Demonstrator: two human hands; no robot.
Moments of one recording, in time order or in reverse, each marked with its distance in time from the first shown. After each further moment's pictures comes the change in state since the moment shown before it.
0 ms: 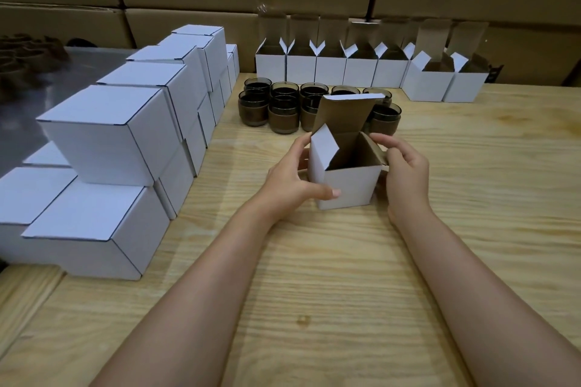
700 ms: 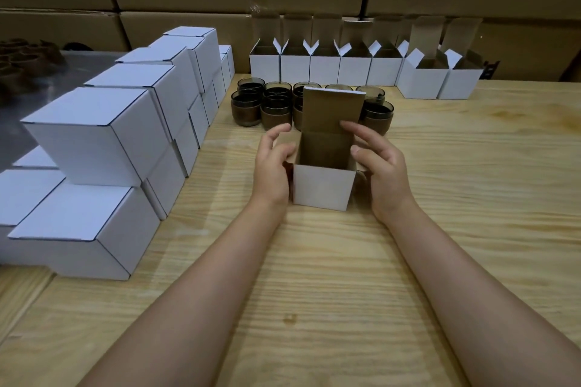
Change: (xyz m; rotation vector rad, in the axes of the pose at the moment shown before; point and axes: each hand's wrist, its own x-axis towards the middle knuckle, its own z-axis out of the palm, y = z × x) left_hand 0.007 0.006 0.020 -0.574 0.430 0.052; right_hand -0.004 -0.006 -0.001 0.094 -0.397 -0.159
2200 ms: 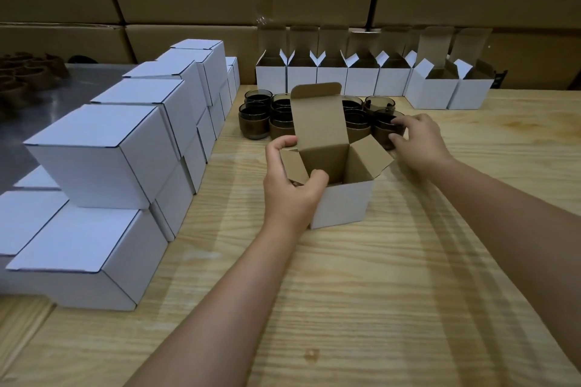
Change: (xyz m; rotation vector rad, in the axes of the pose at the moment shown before) left_hand -0.002 -0.007 -0.006 0.290 -0.015 0.268; right_hand 0.103 0.029 -0.062 -1.048 0.123 0.180
